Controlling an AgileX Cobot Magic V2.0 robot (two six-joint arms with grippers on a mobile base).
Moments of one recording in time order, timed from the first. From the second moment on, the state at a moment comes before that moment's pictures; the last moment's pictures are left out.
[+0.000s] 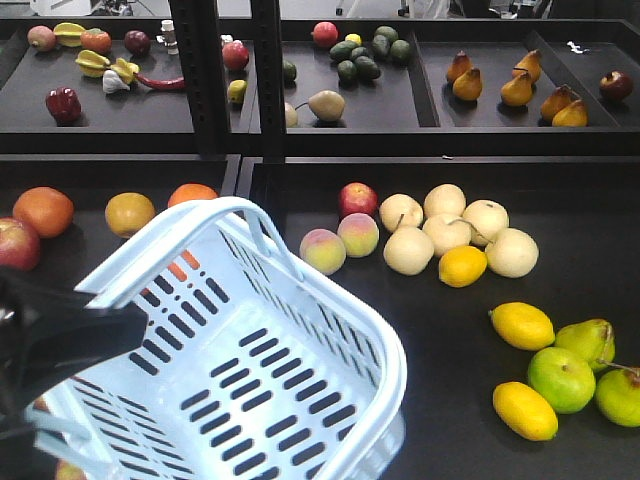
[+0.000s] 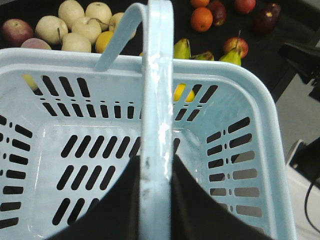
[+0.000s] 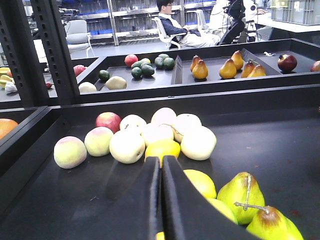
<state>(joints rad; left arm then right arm) -0.38 0.84 -0.92 -0.68 0.87 0.52 0.03 -0.01 0.04 -0.11 0.14 0.15</state>
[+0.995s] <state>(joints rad) -0.38 0.60 -0.79 -0.70 0.73 0.51 0.03 -0.01 0.04 -0.11 0.14 0.15</state>
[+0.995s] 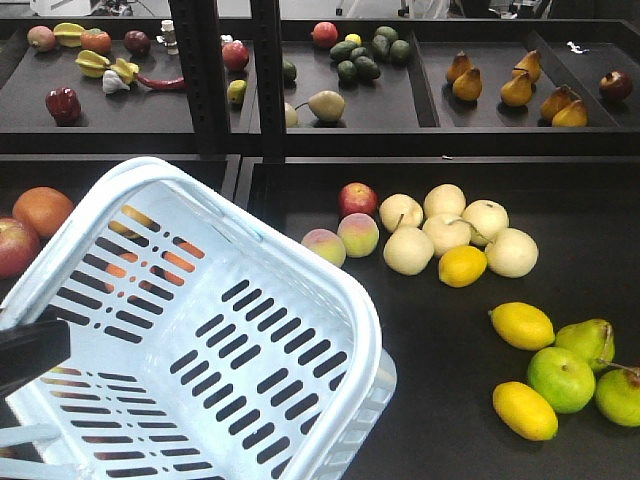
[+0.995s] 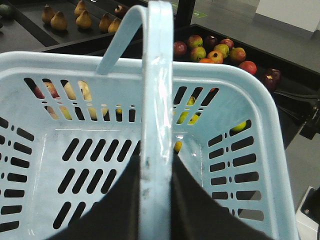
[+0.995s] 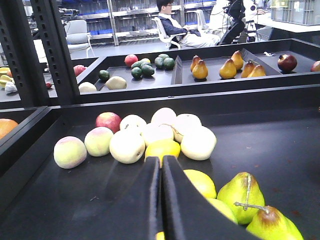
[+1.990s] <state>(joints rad) -0.38 0.60 -0.79 -0.69 0.73 0.51 0.03 -0.01 0.04 -0.11 0.14 0.15</state>
